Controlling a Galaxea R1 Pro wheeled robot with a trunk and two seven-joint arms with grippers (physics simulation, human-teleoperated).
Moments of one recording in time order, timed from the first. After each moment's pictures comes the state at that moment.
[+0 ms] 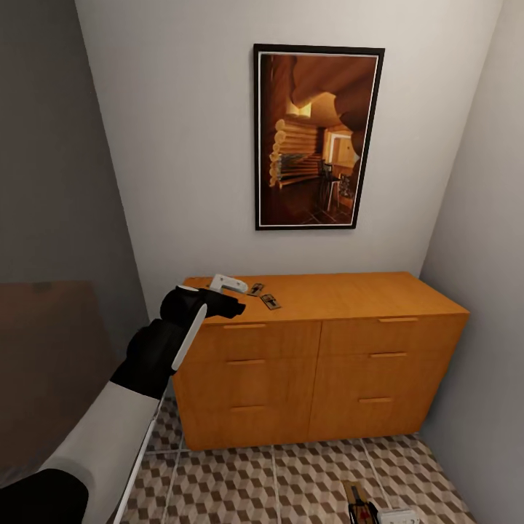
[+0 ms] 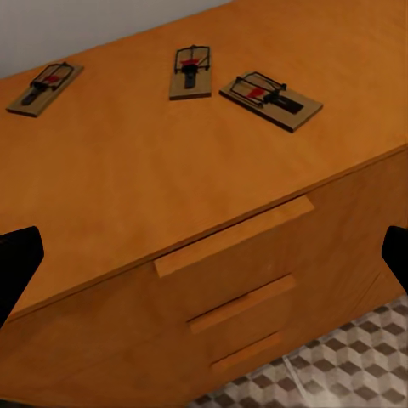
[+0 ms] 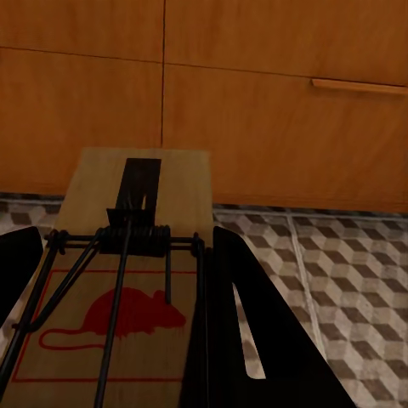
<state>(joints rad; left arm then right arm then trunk) -0.89 -0.07 -0.30 -1.26 0.01 1.01 -0.07 -0.34 -0.05 0.09 -0.01 0.03 -0.81 -0.07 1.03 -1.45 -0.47</state>
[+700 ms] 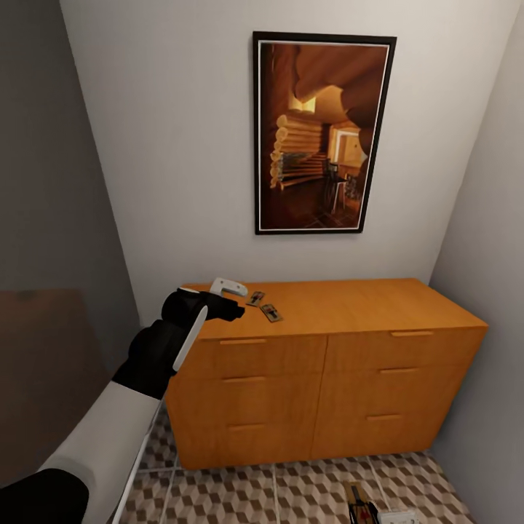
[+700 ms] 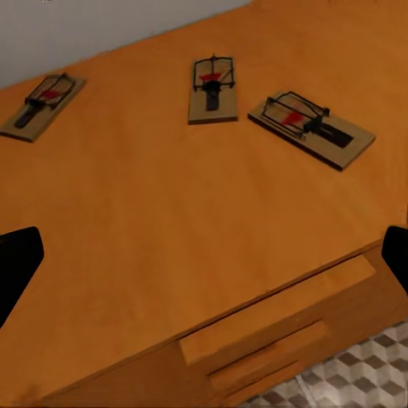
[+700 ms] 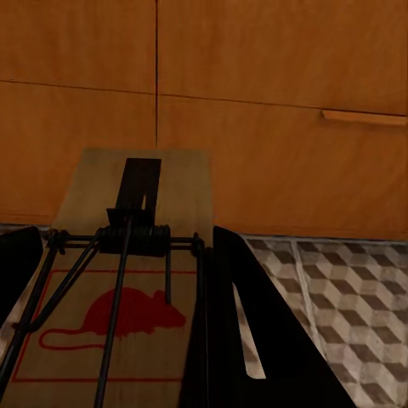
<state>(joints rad) -0.89 -0.07 -0.30 -1.23 0.01 1.01 -0.07 -0.34 -0.05 0.09 -0.01 0.03 -0.81 -0.07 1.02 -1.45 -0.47</state>
